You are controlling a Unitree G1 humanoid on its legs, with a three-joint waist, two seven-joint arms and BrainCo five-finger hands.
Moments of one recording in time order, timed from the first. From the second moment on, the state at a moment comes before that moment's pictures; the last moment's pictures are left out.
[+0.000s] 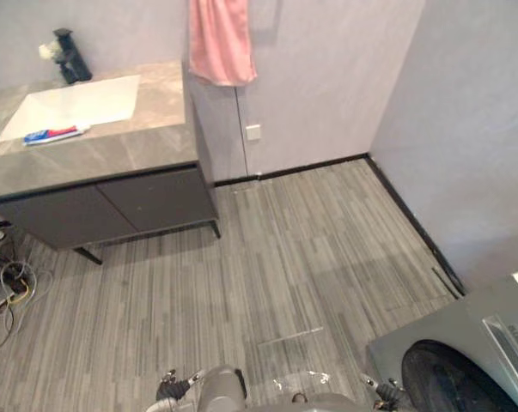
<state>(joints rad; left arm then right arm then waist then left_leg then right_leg) 0.12 0.04 0.29 0.98 0.03 -0.05 0.09 0.10 -0.02 -0.34 1.00 0.12 -0.02 -0.13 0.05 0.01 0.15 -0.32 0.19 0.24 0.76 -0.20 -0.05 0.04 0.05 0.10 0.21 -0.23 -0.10</state>
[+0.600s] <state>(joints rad) 0.05 -0.01 0.23 1.00 0.03 -0.05 0.09 0.07 0.03 -0.29 0.93 0.09 -0.03 -0.12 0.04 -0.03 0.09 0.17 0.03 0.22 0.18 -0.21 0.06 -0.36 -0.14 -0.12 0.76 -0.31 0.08</state>
